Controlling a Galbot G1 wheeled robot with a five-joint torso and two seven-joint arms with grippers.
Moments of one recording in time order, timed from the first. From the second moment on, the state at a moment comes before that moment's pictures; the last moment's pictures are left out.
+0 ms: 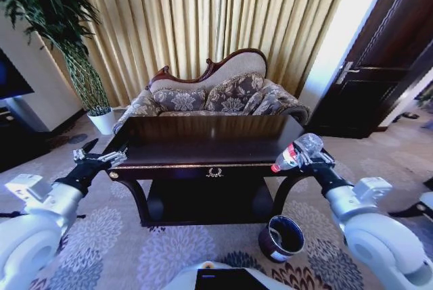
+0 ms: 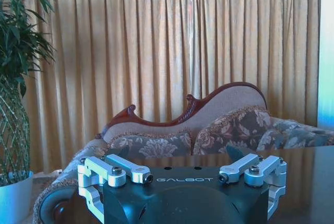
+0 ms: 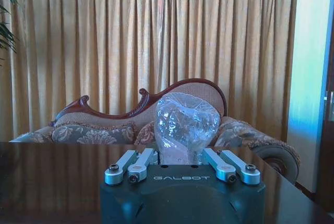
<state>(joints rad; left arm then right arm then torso) 1.74 -0.83 -1.12 -2.50 -0.97 0.38 -0.19 -1.76 0.87 0.93 2.50 0.81 -0.30 0.33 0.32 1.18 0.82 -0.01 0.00</state>
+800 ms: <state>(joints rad) 1.80 -0.88 -1.13 -2.50 -0.94 0.39 -0.20 -1.57 1.00 0.63 2.02 0.66 -0.25 0.36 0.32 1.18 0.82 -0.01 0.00</state>
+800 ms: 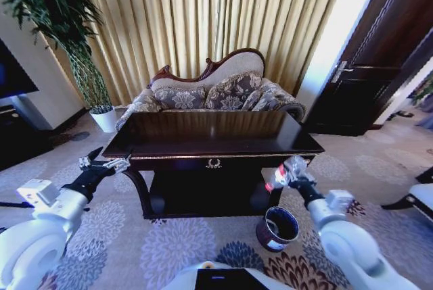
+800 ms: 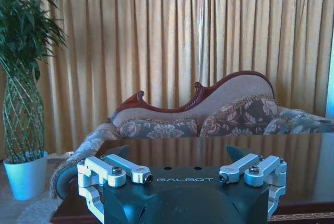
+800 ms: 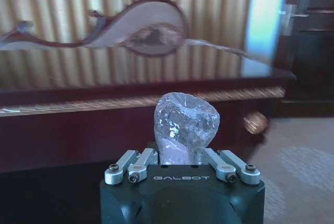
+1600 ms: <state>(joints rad) 1.87 -0.86 -1.21 -2.50 -0.95 0.36 -0.20 -1.16 1.07 0.46 1.12 0.36 -0.11 0.25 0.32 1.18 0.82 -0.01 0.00</state>
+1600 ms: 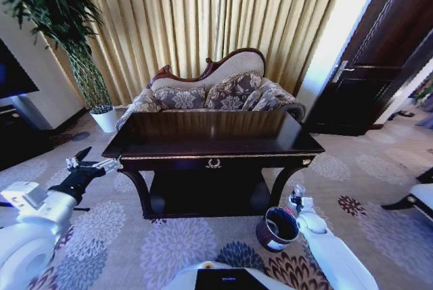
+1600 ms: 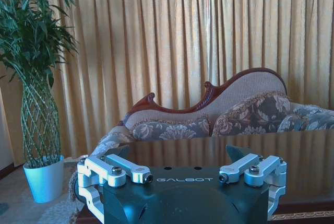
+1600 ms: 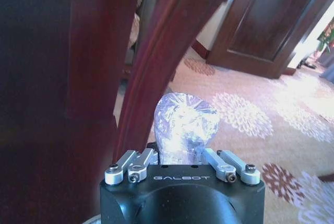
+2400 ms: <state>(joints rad) 1.88 -0.85 -1.20 -2.50 -0.95 0.34 -0.20 -1.24 1.08 0.50 1.22 0.36 -0.12 0.26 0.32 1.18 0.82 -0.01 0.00</state>
